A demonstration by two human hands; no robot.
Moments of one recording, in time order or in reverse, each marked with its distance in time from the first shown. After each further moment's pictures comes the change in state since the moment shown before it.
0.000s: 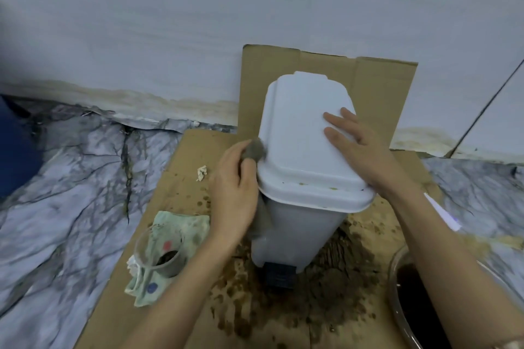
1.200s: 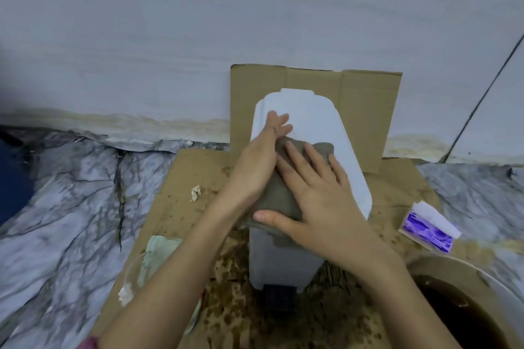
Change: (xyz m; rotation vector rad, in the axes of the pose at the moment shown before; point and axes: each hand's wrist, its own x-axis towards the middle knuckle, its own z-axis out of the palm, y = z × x) left_hand 0.051 0.065 0.018 -0.292 -0.480 -0.181; right_hand -0.063 -0.042 0.037 -0.548 0.021 -0.407
